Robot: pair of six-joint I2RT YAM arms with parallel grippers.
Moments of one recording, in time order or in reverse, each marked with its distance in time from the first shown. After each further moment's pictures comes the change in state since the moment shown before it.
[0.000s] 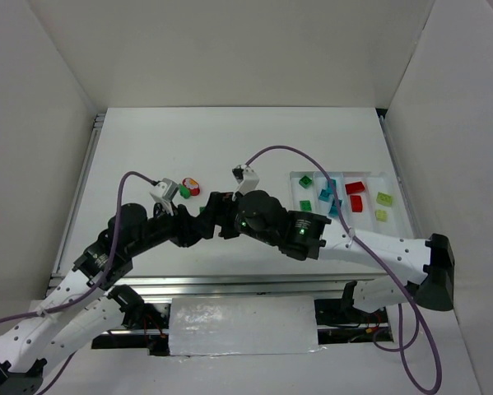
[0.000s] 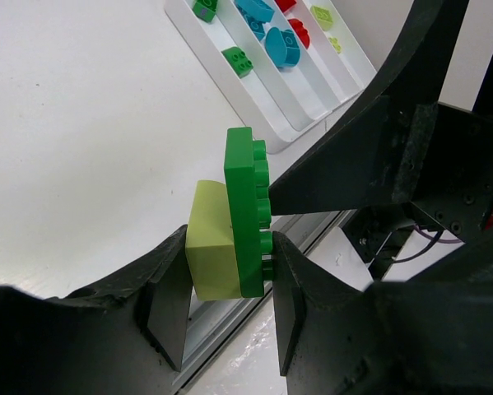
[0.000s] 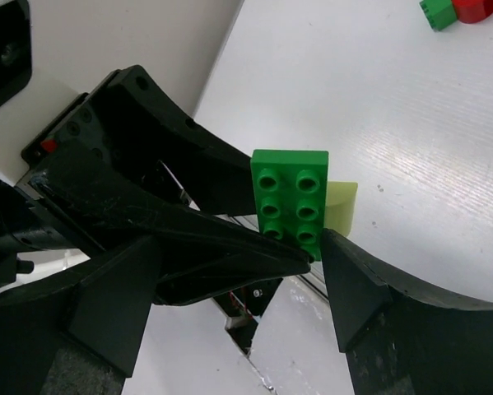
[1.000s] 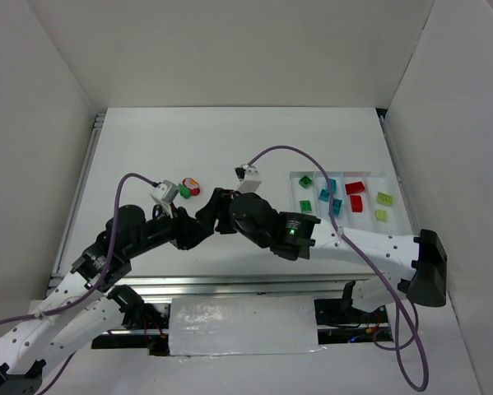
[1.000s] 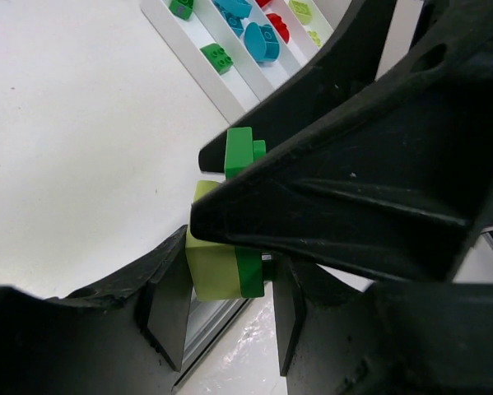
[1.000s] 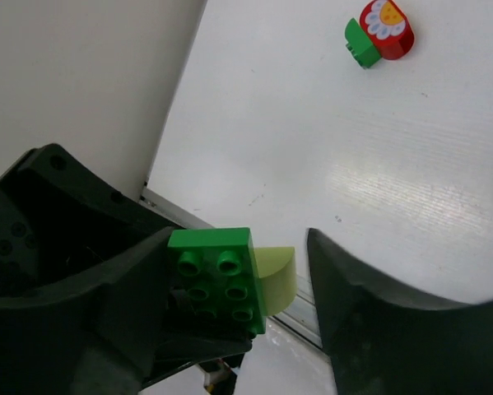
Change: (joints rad) left arm -0.006 -0.016 0.000 0.006 0.038 0.003; right arm 0.016 0.052 -0.007 0.014 0.196 0.044
